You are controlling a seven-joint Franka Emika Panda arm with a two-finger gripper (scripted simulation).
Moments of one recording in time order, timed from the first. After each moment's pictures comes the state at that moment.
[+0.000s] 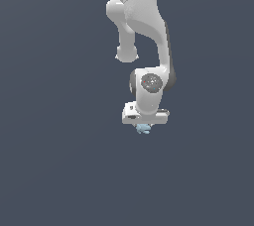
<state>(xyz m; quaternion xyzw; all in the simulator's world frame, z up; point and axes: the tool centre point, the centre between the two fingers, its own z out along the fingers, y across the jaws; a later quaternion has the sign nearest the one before) 0.012 0.077 0.040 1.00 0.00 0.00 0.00</state>
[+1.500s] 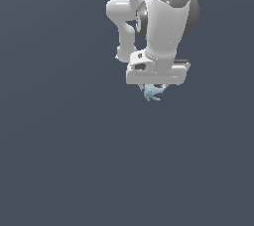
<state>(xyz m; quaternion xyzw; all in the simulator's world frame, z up) -0.036 0.097 0.243 1.00 0.00 0.00 0.00</state>
